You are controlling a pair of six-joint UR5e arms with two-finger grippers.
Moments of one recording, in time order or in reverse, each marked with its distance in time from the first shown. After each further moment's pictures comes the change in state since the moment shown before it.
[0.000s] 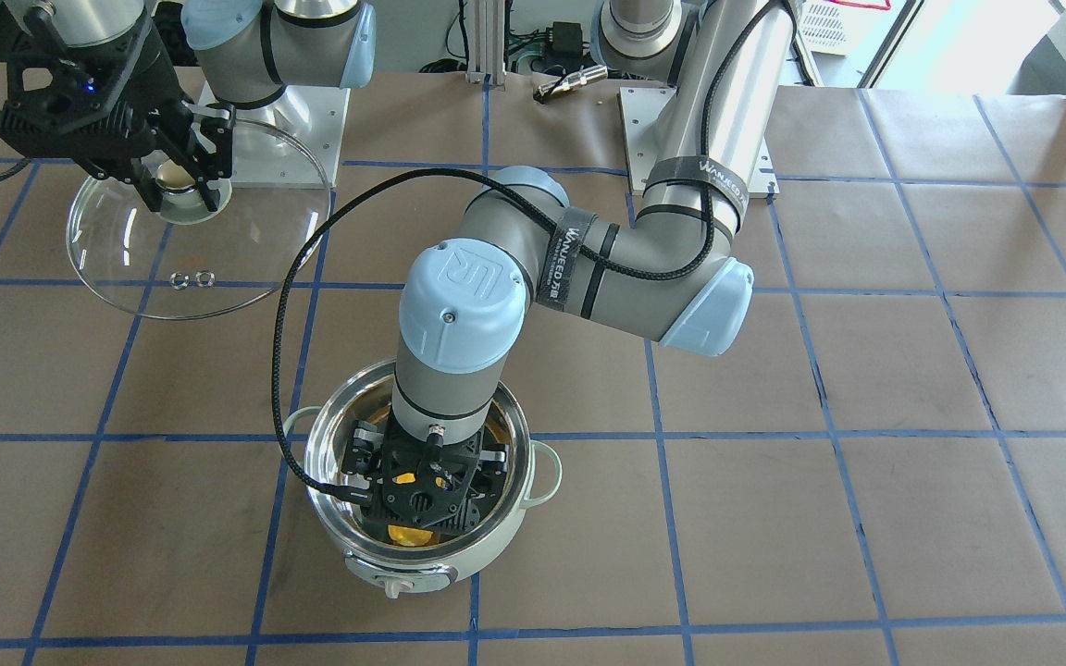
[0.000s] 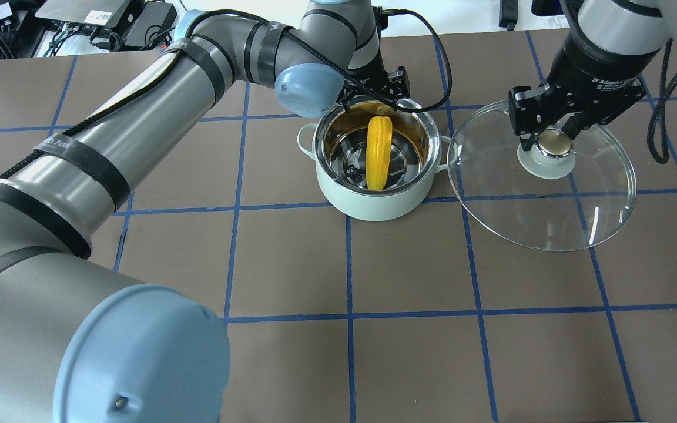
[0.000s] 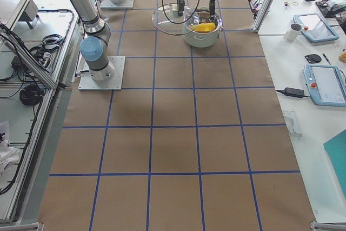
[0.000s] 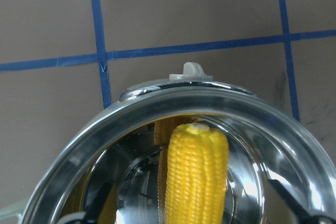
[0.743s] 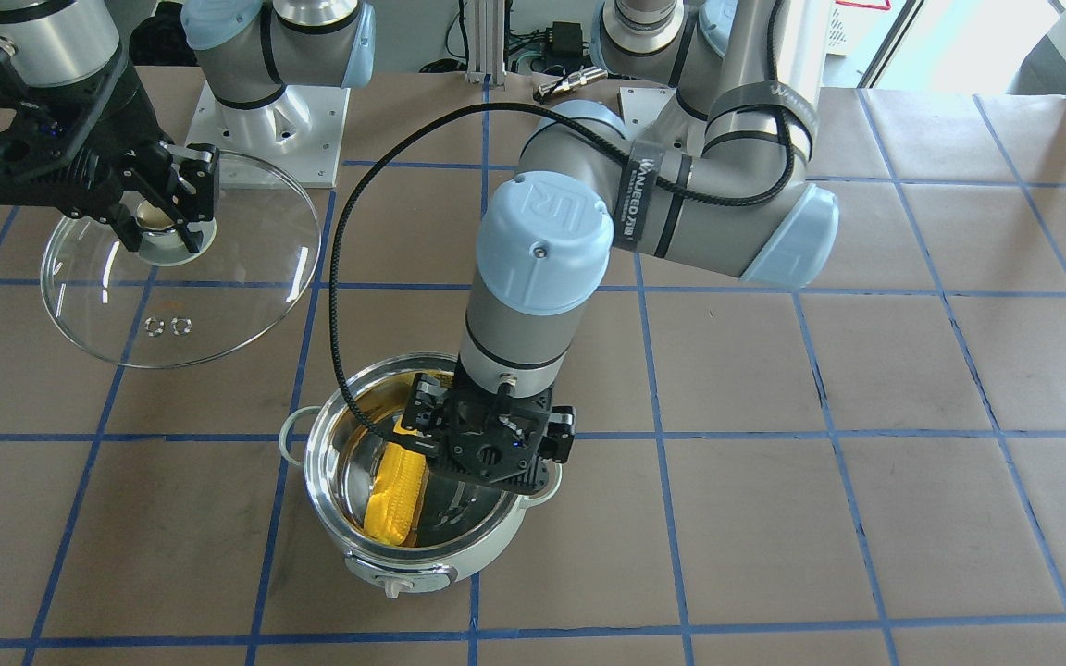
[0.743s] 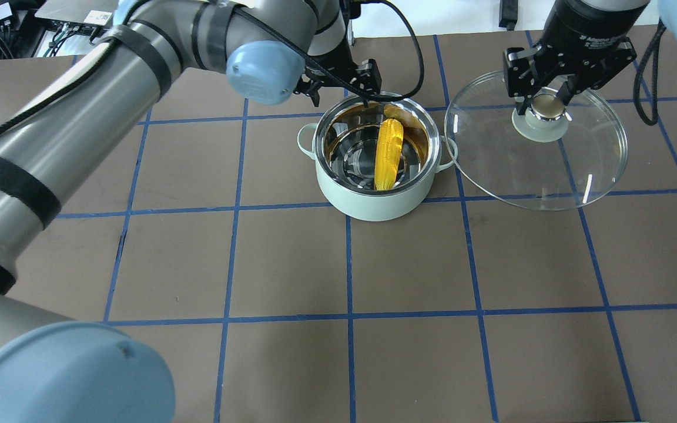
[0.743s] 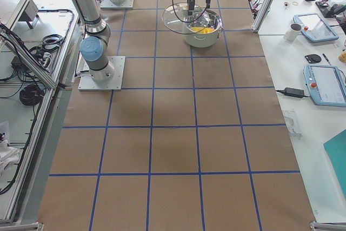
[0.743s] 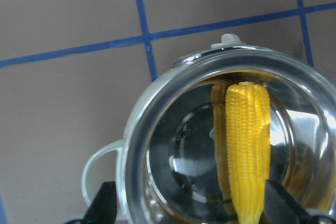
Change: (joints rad) left arm 0.064 0.130 -0.063 -0.116 0.005 0.136; right arm 0.005 0.113 -0.124 -0.008 -0.010 0.051
